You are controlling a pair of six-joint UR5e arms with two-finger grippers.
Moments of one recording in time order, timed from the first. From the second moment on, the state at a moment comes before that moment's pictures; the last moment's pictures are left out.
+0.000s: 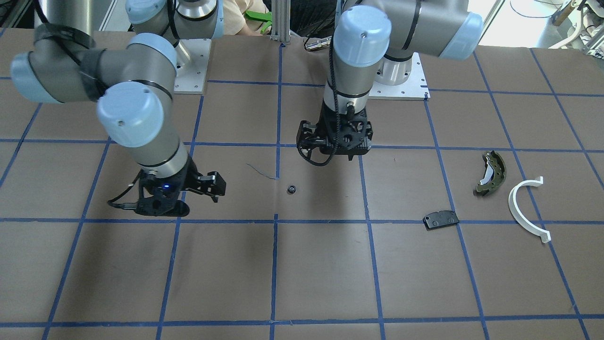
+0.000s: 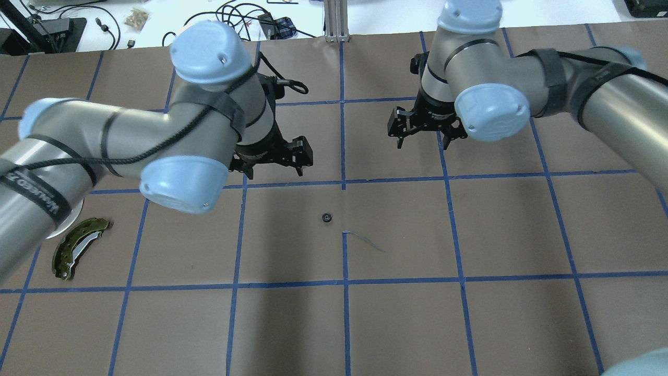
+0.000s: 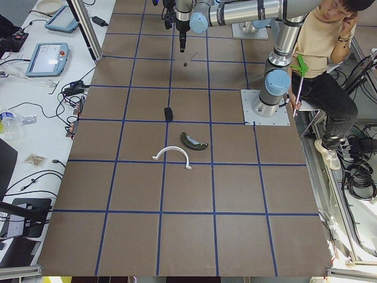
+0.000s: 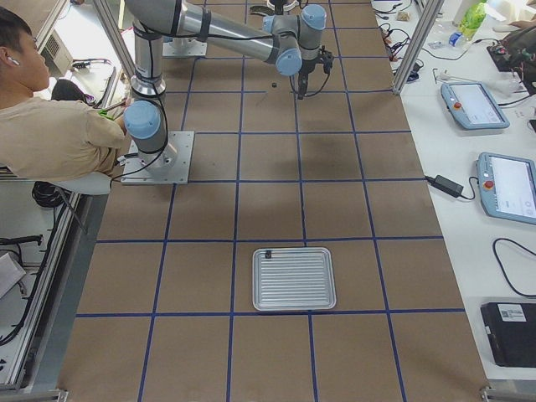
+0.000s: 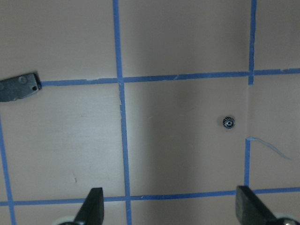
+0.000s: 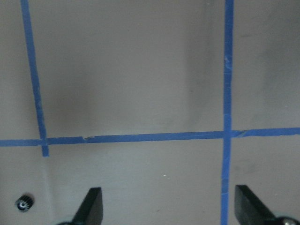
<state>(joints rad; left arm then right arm) -1.84 -1.70 -1.85 -1.09 1.56 -0.30 1.63 -1.29 1.68 -1.92 -1.50 0.08</state>
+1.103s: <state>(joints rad) -1.94 -1.96 -1.93 -0.86 1.56 -0.38 1.07 -1.33 1.68 -1.87 -1.52 -0.81</state>
